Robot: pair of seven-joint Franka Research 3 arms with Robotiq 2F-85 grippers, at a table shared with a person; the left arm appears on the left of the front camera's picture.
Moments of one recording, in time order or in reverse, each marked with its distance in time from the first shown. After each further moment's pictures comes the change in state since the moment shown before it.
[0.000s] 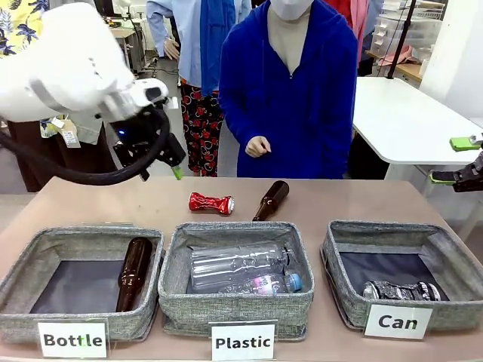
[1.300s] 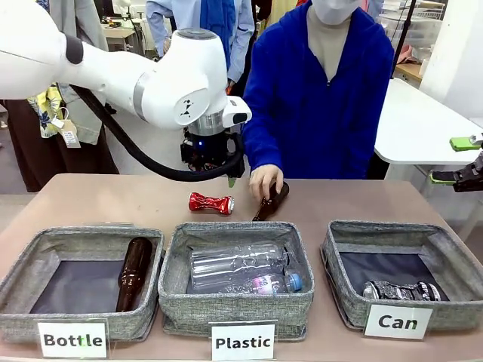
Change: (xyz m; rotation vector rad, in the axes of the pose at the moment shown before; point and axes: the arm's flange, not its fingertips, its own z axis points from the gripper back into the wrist) left arm 0.063 -0.110 -0.052 0.131 -0.067 -0.280; right arm 0.000 0.000 0.000 0.000 0.000 0.000
